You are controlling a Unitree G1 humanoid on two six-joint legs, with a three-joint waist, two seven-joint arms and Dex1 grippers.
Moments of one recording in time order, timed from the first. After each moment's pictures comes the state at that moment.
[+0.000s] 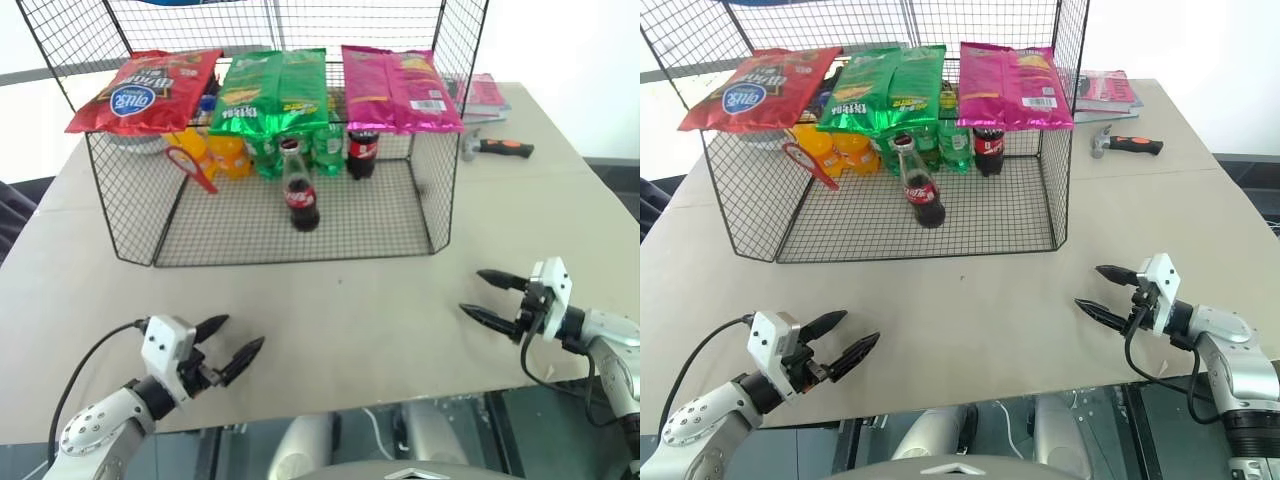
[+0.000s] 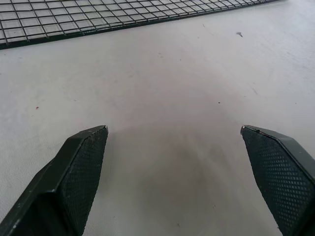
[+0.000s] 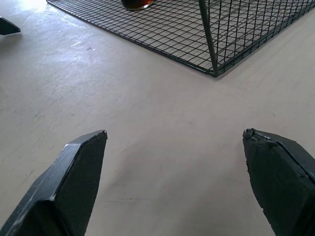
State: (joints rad) left arm 0.49 0.54 0.32 -0.39 -0.50 0.26 -0.76; right arm -0.02 -0.63 -0.14 0.04 0.47 0.16 1.11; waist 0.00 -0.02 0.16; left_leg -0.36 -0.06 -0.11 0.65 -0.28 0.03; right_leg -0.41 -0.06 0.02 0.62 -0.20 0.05
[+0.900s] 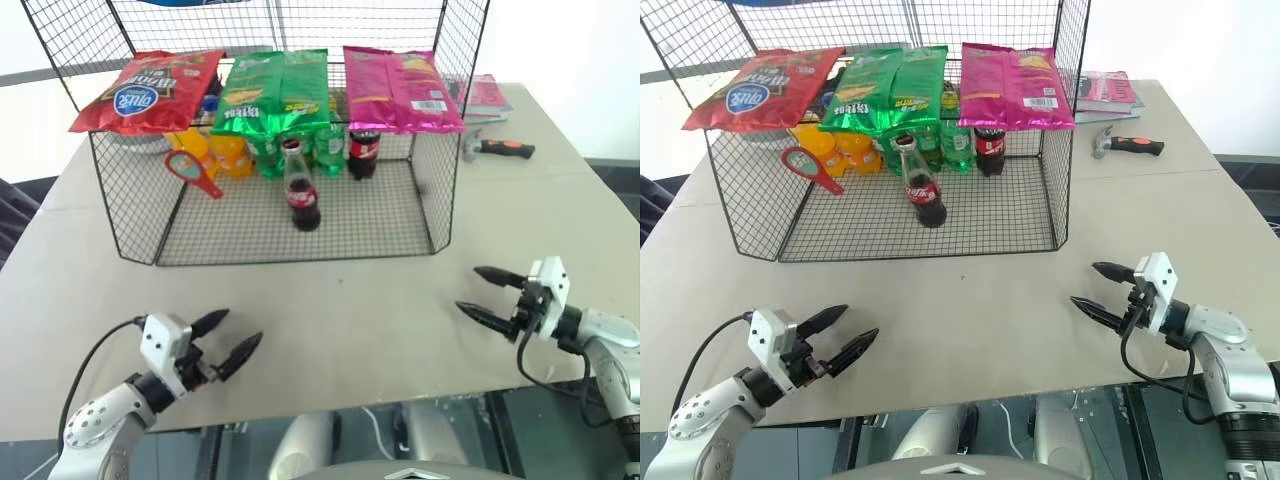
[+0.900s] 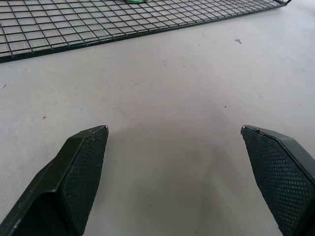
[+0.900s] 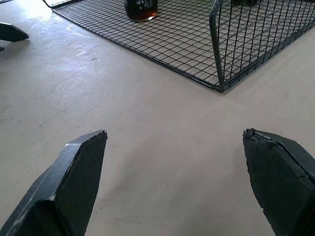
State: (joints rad) left arm 0.40 0.52 0.33 -0.22 -0.50 0.14 -0.85; right arm -0.02 -0.61 -0.14 -0.02 0.48 0.15 1.08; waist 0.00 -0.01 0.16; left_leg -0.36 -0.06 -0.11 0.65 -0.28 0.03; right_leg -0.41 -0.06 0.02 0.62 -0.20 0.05
